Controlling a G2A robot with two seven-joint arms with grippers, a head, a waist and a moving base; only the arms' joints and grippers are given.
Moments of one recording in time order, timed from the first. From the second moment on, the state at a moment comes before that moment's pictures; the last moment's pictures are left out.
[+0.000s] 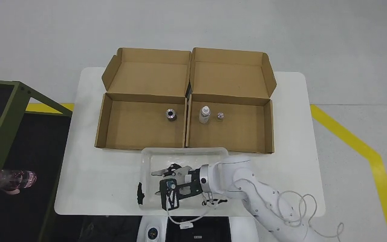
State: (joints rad) left arm -0.19 -0.18 -0.57 -1.44 2.04 -0.23 0.13; right arm -1.16 -1.32 0.83 -1.84 -1.47 -0.95 0.38
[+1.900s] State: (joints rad) left arm -0.19 -0.18 -0.57 -1.44 2.04 -0.23 0.13; right arm -1.05 -1.31 0.68 -1.62 -1.57 -0.90 0.32
